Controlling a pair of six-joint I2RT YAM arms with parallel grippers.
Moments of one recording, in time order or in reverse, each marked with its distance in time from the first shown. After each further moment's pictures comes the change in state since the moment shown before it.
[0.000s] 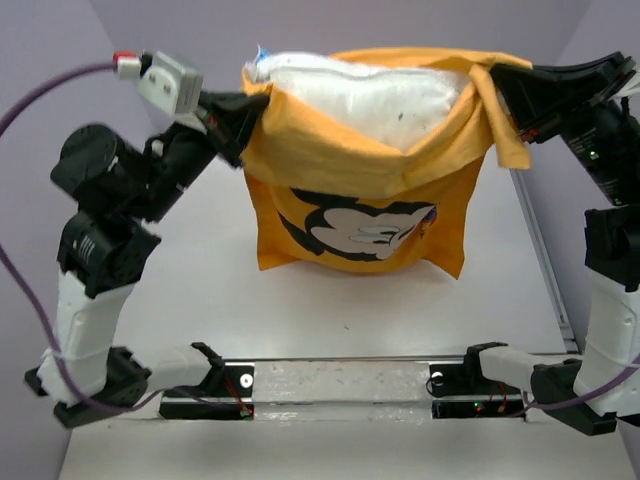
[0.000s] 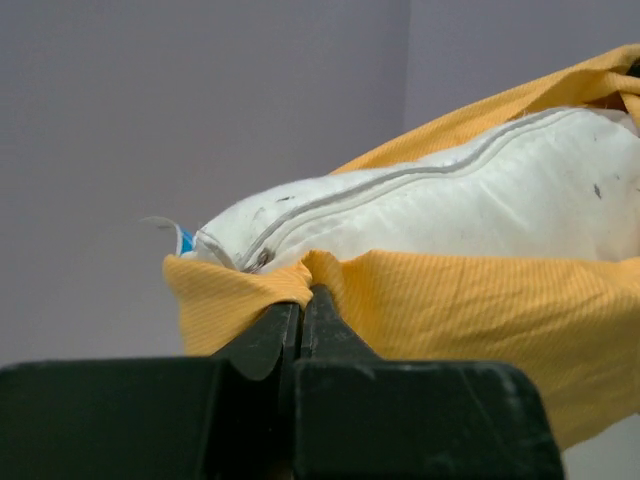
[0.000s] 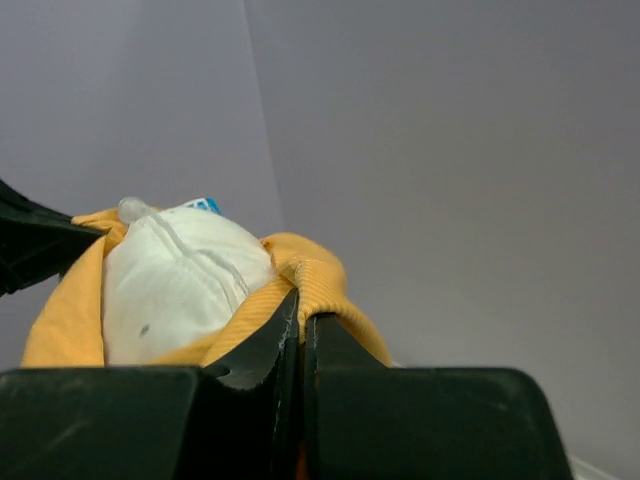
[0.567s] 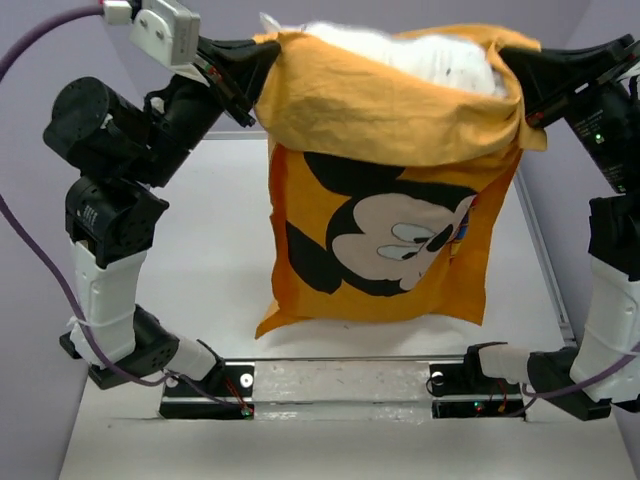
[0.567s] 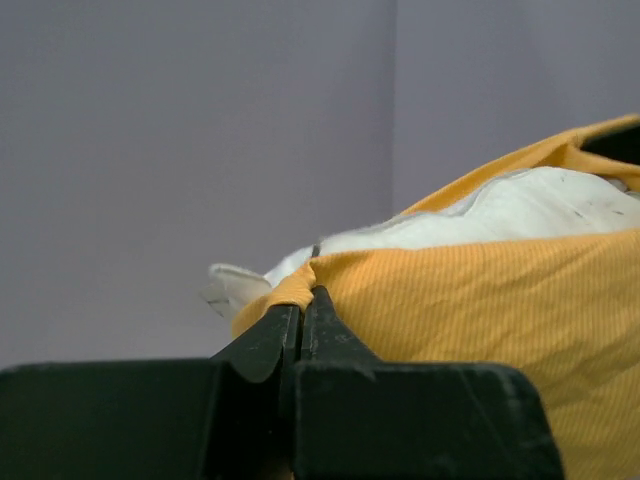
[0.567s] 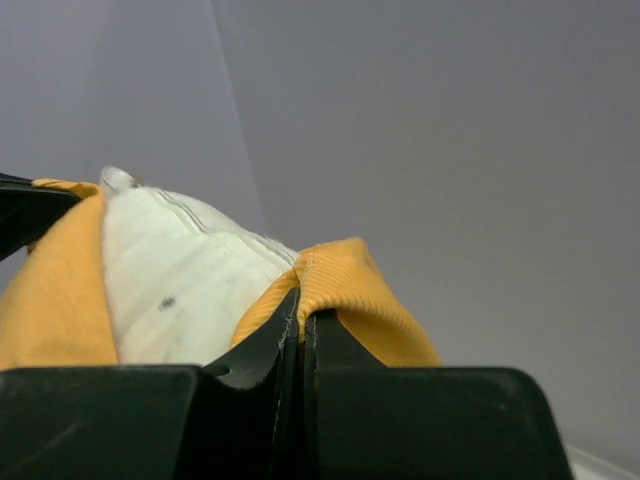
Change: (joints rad) left arm -0.010 0.170 0.304 -0.014 0.001 -0.001; right arm -0.006 0.090 0.126 -0.034 0.018 0.023
